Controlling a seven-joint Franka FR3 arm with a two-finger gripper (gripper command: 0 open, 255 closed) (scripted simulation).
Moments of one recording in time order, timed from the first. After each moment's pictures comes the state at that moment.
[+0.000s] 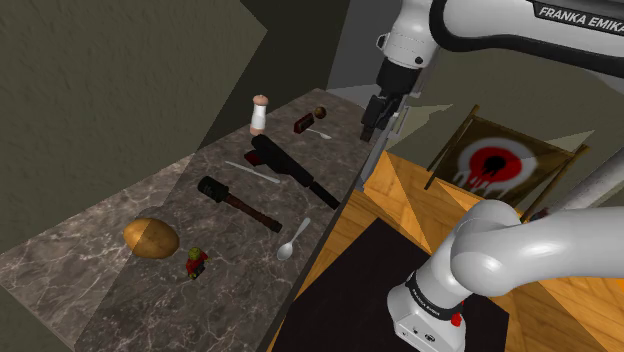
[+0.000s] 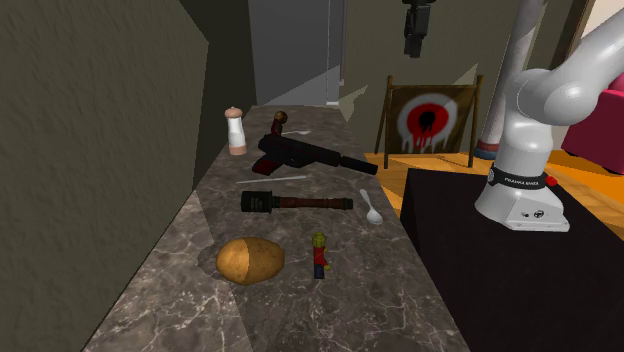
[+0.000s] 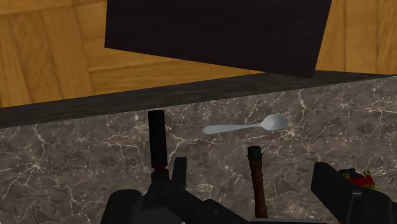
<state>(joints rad) 0.02 -0.75 0.02 -2.37 0.00 1.61 -0.05</state>
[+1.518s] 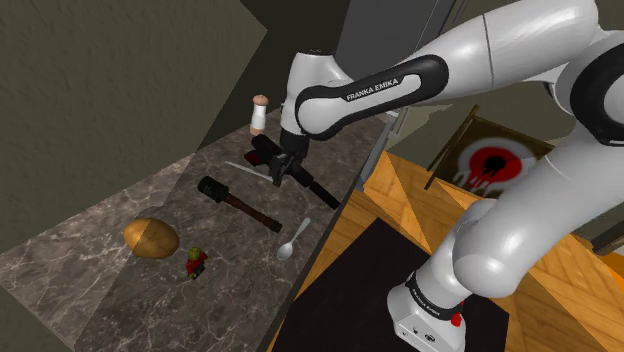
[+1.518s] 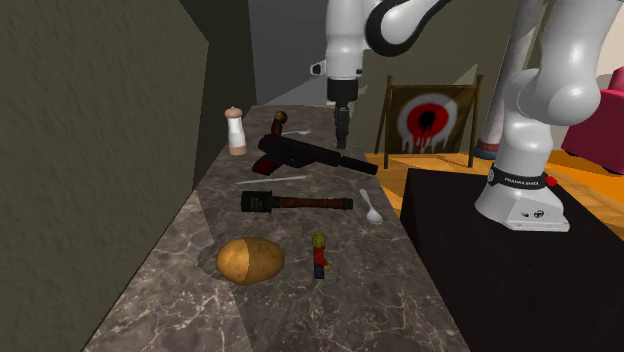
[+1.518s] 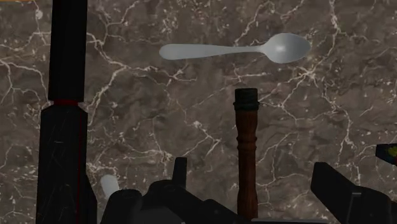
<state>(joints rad) 0.09 -0.10 0.12 -2.37 0.04 2.26 -0.02</state>
